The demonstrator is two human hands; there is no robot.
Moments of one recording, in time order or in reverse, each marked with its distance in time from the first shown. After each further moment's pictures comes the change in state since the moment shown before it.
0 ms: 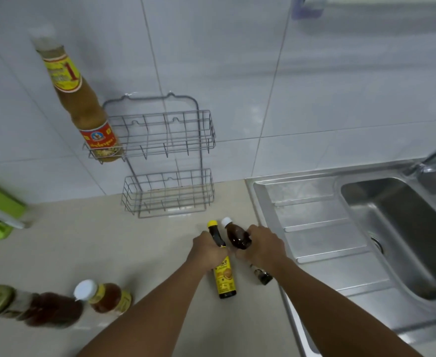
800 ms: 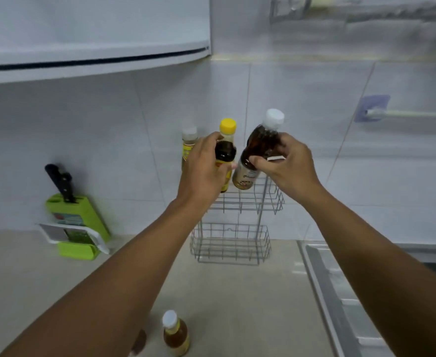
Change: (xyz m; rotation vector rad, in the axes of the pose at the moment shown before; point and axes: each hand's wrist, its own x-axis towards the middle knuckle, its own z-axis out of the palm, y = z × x) left_hand -0.101 0.100 -0.288 -0.023 0.895 0.834; right_hand -0.010 -0.235 -0.246 0.742 0.514 -0.704
